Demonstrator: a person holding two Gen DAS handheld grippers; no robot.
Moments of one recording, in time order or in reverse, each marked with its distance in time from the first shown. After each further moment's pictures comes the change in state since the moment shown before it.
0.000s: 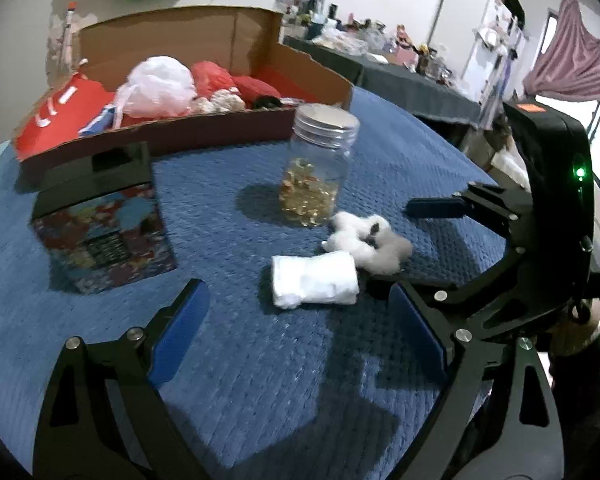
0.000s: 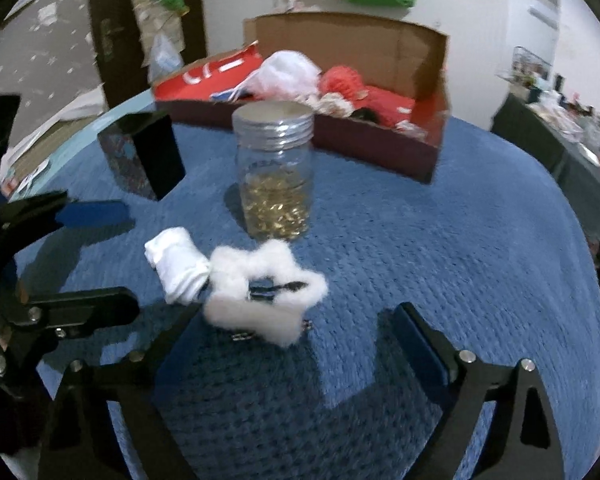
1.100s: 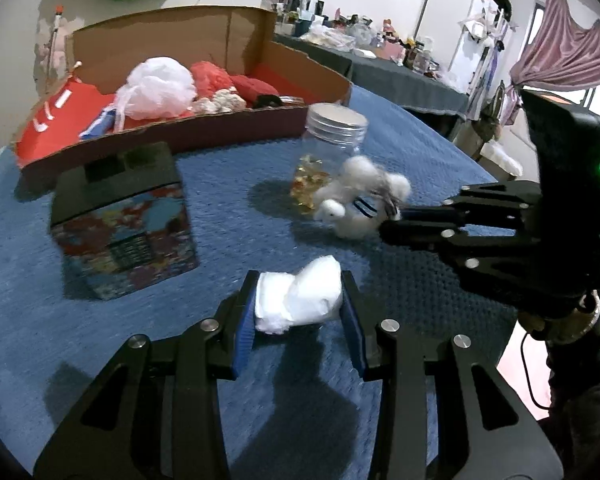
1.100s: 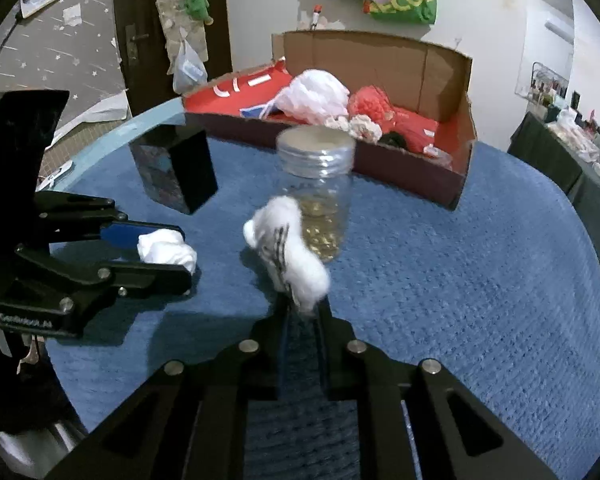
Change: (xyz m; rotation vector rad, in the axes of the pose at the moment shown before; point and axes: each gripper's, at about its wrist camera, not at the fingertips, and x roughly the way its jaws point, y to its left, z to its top) left arm -0.010 0.019 0.000 0.039 0.013 -0.038; right arm -0.012 0.017 0.006 -0.030 -0.082 0.038
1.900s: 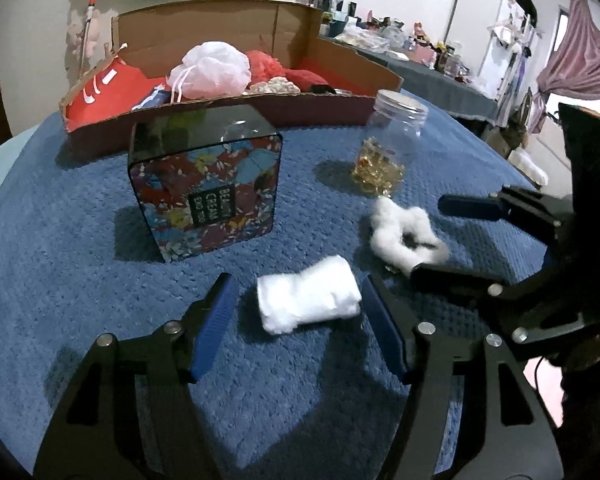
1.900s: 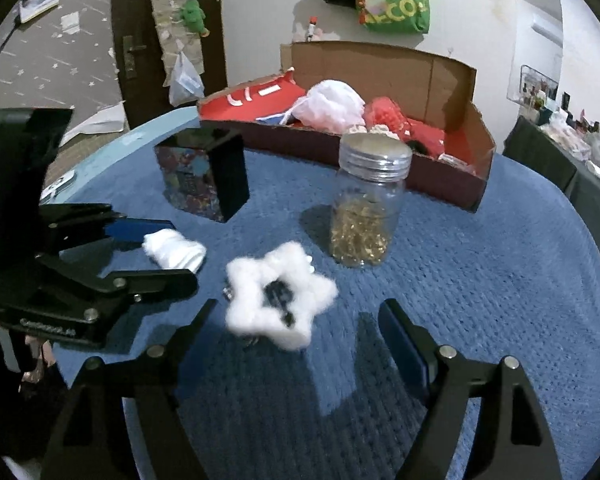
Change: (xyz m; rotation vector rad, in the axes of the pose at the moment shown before) left arm -0.006 0.031 -0.020 -0.049 -0.007 0.098; right arm 0.006 0.035 -0.004 0.039 -0.033 -0.019
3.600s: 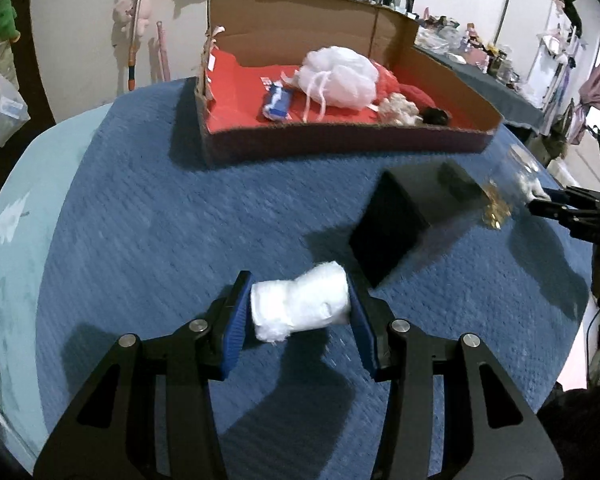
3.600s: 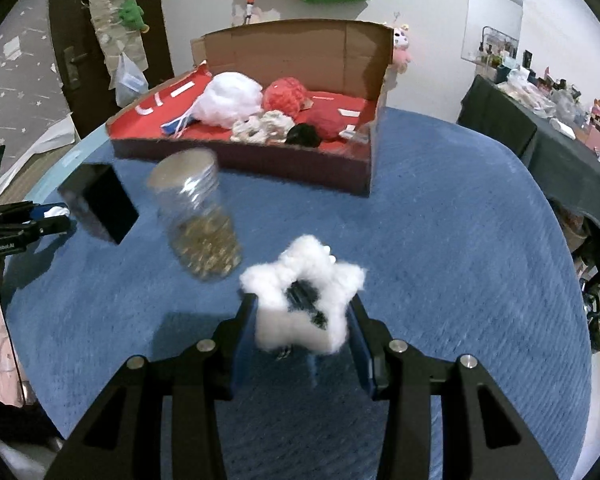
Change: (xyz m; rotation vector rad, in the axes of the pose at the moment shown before) left arm -0.025 0.111 0.027 -0.078 0.072 0.126; right arm -0.006 -0.096 0.023 0.122 0.105 -0.086
